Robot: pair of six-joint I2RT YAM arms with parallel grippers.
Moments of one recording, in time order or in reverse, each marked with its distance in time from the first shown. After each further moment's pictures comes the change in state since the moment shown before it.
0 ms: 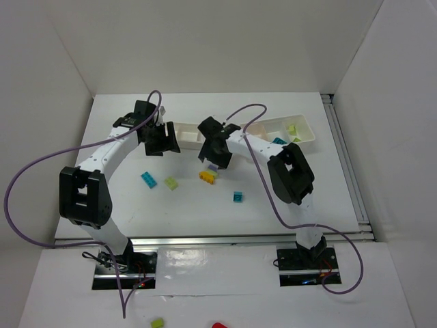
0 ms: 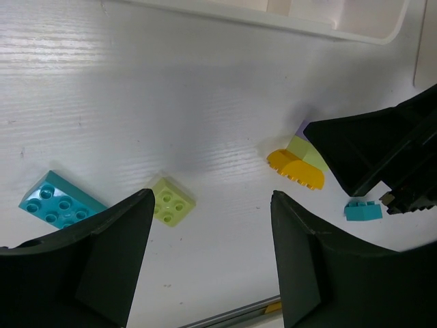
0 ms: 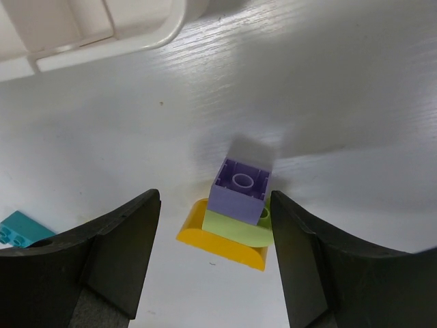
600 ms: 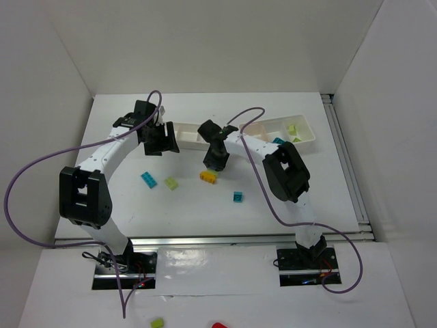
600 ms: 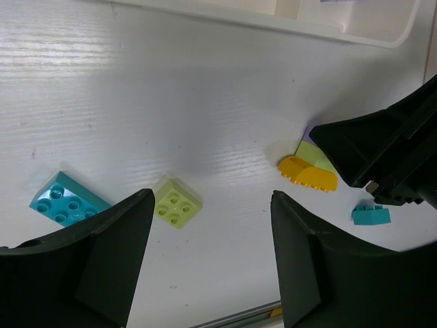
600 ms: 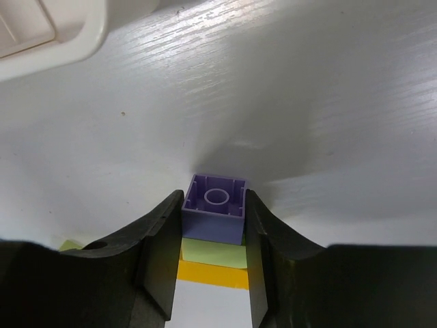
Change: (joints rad) left arm 0.000 0.000 0.000 0.000 -0.023 0.019; right arm -0.005 0.061 0.012 -0.038 -0.011 0.034
